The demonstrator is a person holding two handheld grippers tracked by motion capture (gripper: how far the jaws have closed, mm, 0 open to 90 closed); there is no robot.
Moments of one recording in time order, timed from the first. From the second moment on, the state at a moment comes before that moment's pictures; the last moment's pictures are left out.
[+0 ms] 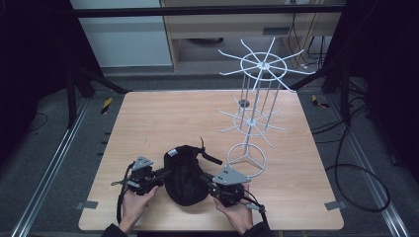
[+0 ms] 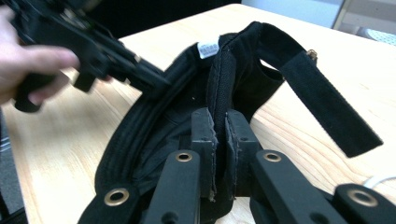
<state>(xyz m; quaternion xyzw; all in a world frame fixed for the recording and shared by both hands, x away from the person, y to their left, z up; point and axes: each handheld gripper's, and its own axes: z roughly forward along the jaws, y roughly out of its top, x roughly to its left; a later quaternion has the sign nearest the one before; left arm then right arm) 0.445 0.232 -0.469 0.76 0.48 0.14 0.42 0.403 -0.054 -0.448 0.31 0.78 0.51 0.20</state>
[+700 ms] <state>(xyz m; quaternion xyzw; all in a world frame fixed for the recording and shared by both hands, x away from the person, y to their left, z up) 0.429 0.198 -0.410 0.74 0.43 0.14 0.50 0.403 -0.054 -0.454 0.31 0.78 0.50 0.19</state>
